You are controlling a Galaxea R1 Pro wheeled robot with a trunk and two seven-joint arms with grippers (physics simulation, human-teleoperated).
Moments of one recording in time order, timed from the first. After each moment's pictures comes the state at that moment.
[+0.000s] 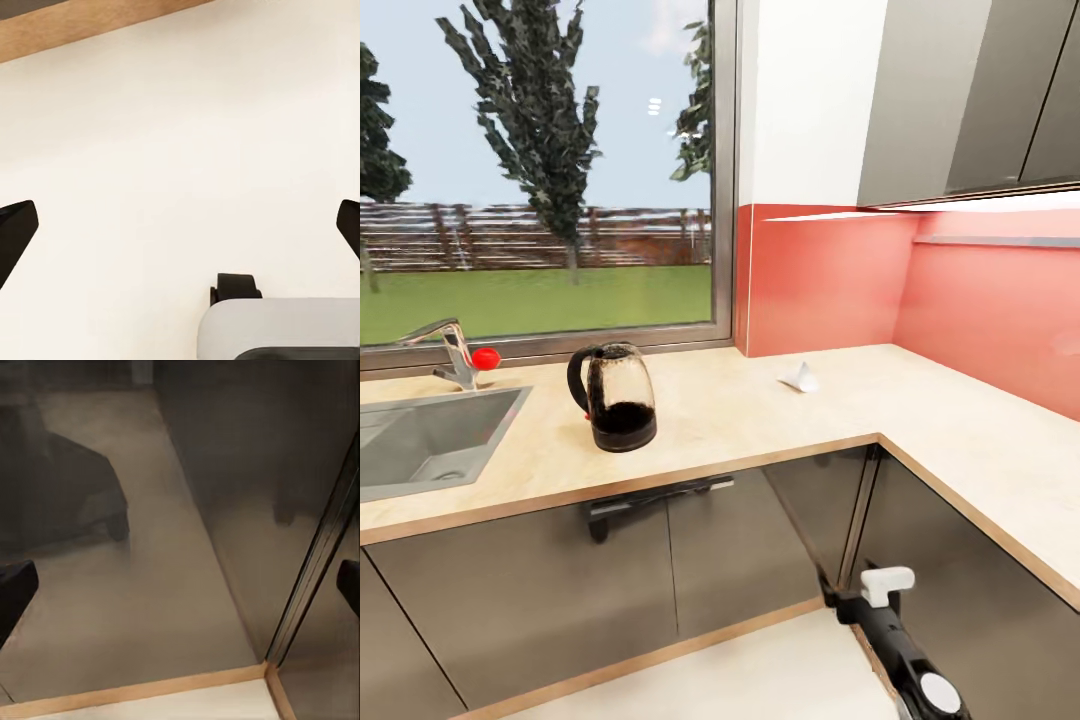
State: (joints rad) left arm 0.05 0.09 0.04 -0.39 0.00 -0.27 0.01; right arm -0.10 -0.05 0.00 -1.19 0.00 -0.08 0.11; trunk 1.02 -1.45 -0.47
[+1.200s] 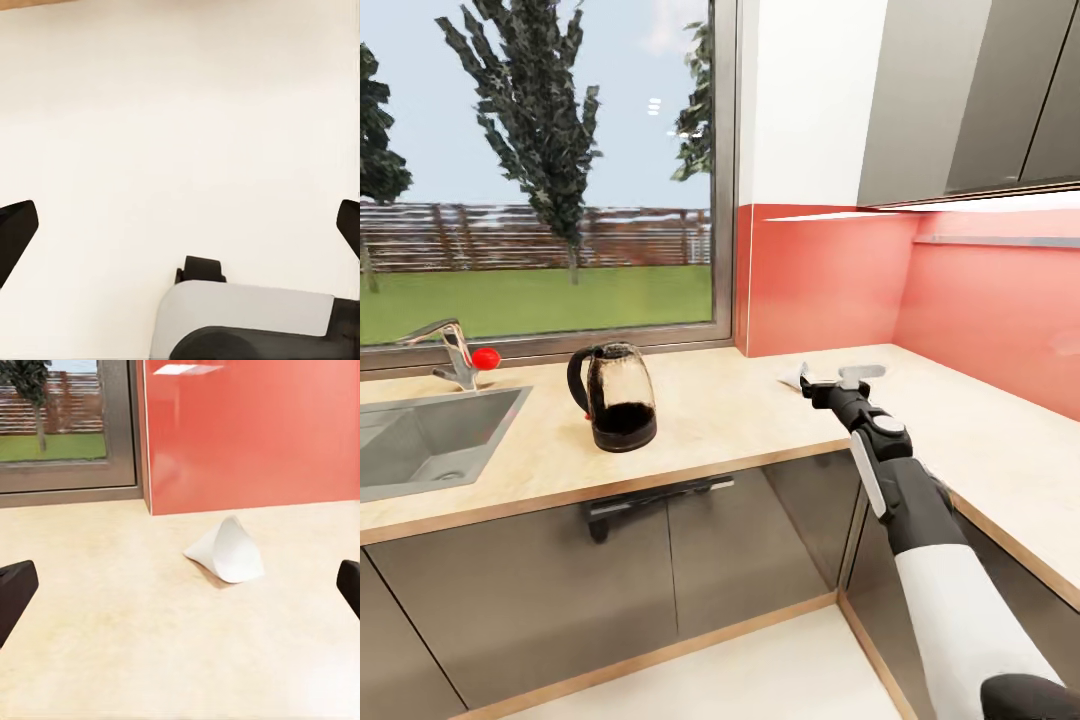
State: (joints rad) left arm 0.05 0.06 0.05 -0.36 0.11 -0.26 0.01; right arm -0.82 0.01 0.00 -1.15 0.00 0.36 0.05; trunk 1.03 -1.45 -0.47
